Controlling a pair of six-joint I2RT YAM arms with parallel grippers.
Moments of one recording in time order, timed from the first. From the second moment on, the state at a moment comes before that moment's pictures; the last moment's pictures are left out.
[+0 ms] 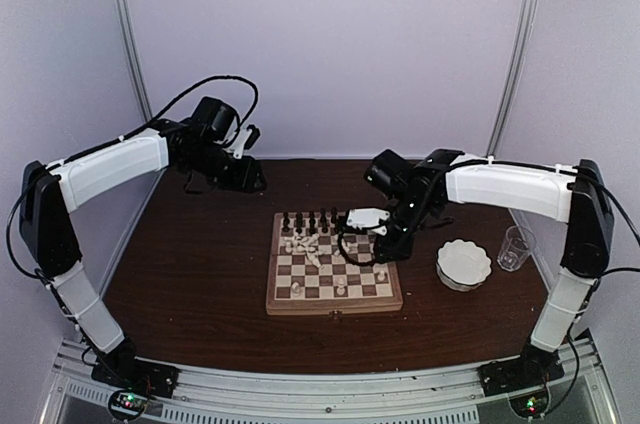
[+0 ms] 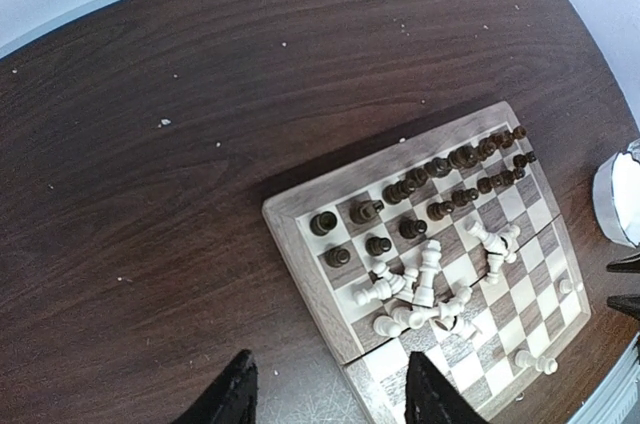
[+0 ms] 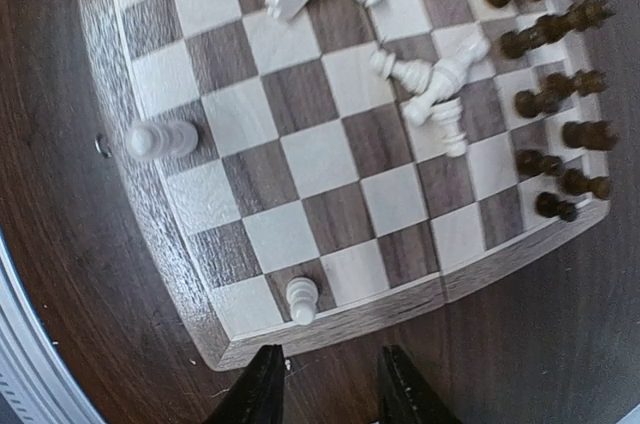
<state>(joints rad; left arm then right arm) -0.53 1.69 1.50 -0.68 0.14 -0.21 0.80 1.78 1.43 -0.94 -0.05 -0.49</state>
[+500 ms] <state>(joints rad) -0.53 1.70 1.50 -0.68 0.16 -0.21 0.77 1.89 1.55 -0.84 -0.07 -0.56</state>
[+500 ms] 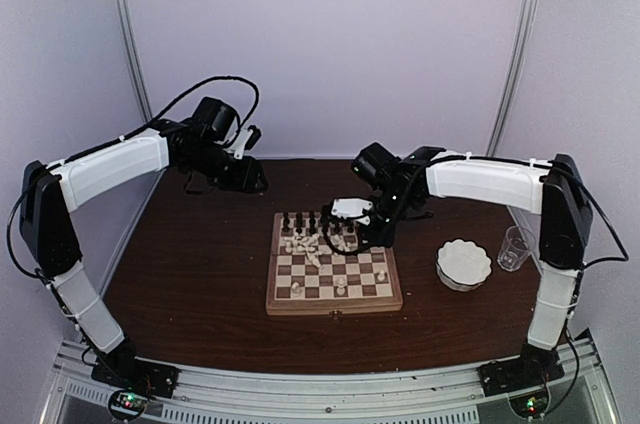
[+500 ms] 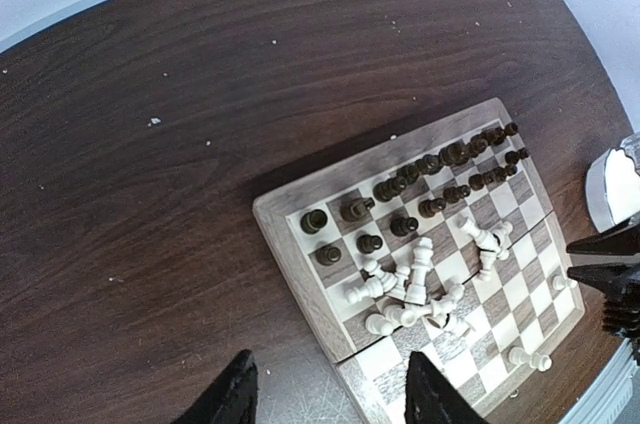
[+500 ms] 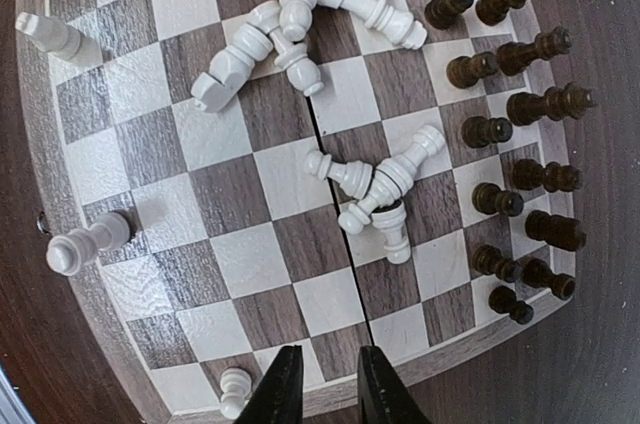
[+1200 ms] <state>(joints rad) -0.53 1.70 1.50 -0.68 0.18 -0.21 0.73 2.06 1.60 -0.76 -0.08 -0.68</state>
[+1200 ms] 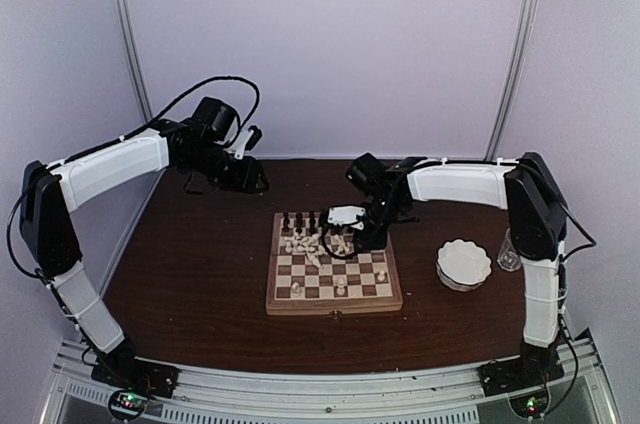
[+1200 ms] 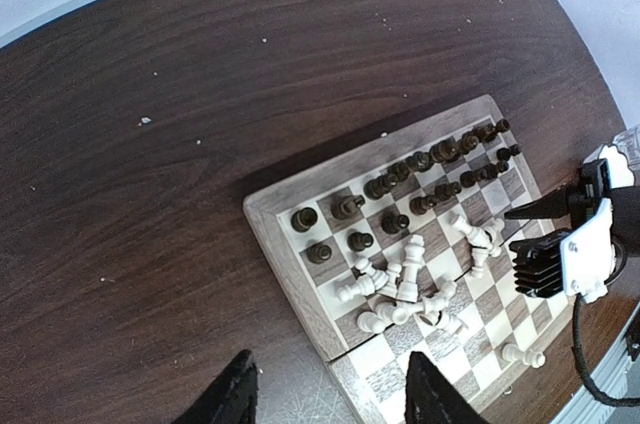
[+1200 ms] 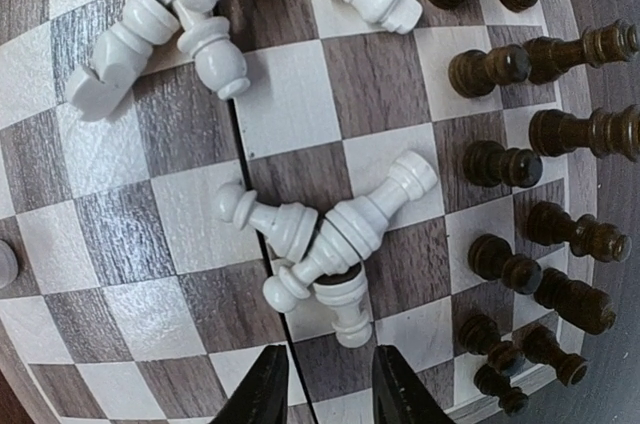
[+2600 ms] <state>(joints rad) -0.53 1.71 1.50 -0.68 0.20 -0.21 0.71 2.01 1.63 -0.88 -0.22 -0.63</state>
